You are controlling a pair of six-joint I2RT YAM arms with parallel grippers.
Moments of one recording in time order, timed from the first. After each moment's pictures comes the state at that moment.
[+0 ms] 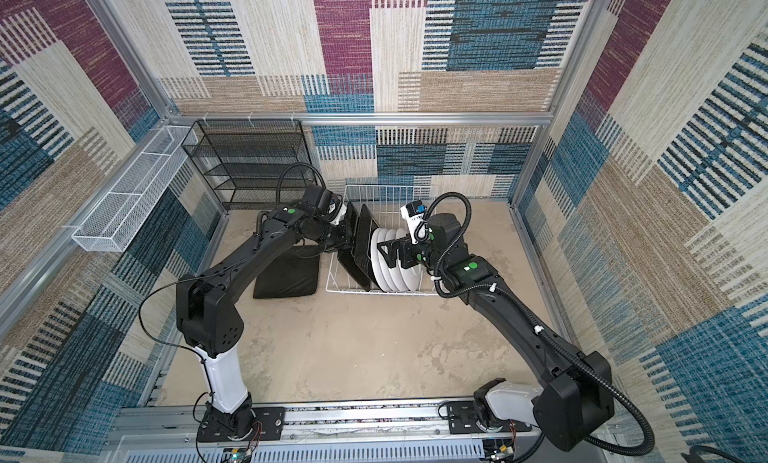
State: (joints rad) left arm -0.47 1.91 1.80 -0.86 0.37 -0.56; right arm 0.46 1.27 1.11 -0.29 -0.28 0.22
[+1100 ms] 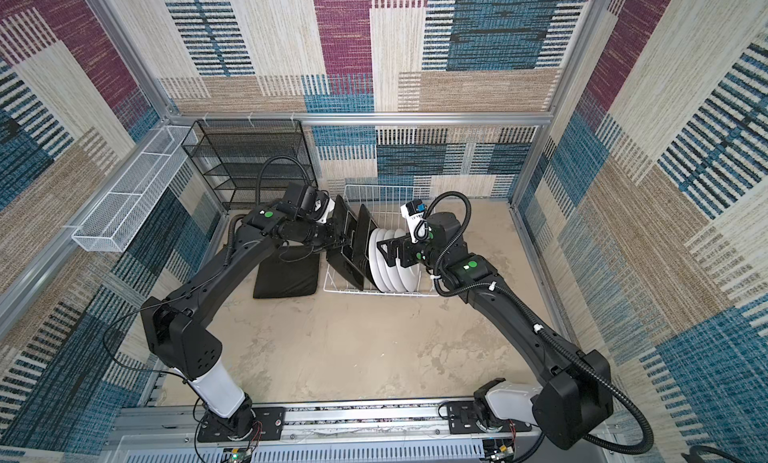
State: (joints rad) left arm -0.47 1.72 1.77 -0.92 0.34 -0.58; right arm 0.46 1.27 1.12 -0.29 -0.28 0.23
